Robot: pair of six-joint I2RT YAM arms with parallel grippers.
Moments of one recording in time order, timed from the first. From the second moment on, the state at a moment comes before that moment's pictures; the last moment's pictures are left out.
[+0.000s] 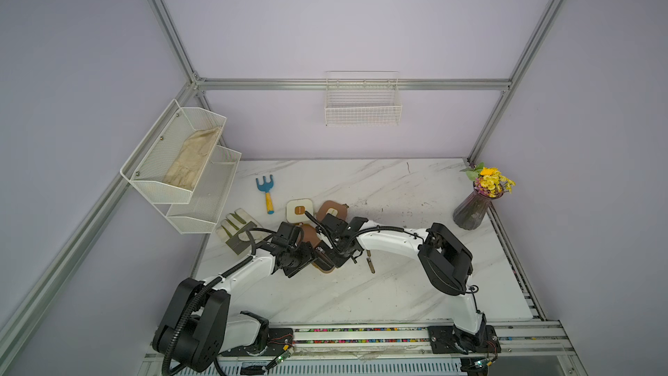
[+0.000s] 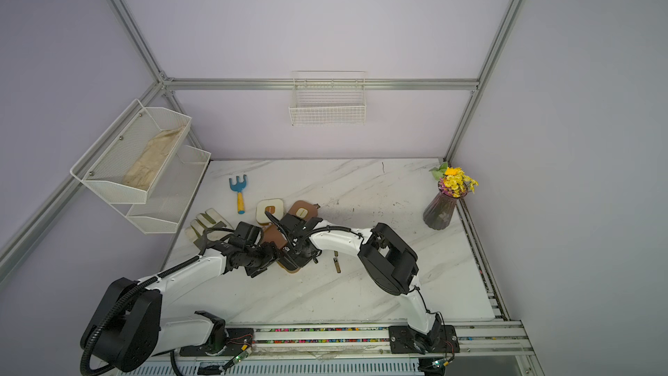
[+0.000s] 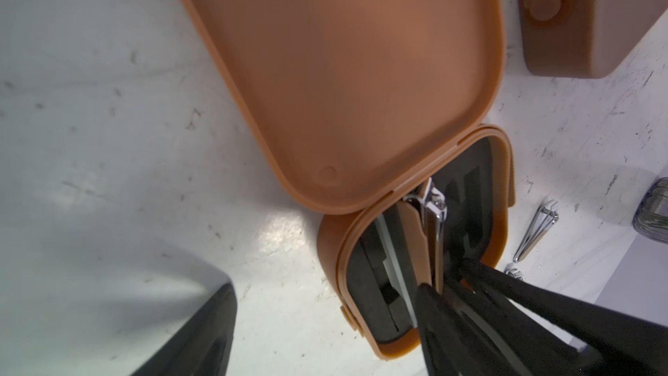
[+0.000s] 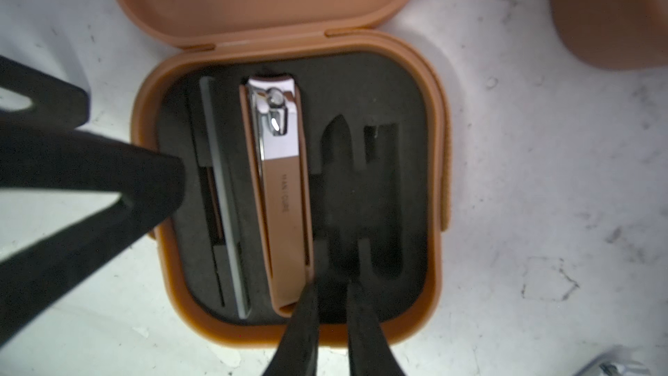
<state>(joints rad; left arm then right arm) -0.35 1.29 0.59 -0.44 0.21 -0.91 1.01 2.07 1.52 -0.72 -0.03 0.21</state>
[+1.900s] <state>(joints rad) -0.37 1.44 0.69 -0.46 0.17 -0.92 0.92 1.97 1.44 -0.53 -0.21 0.31</state>
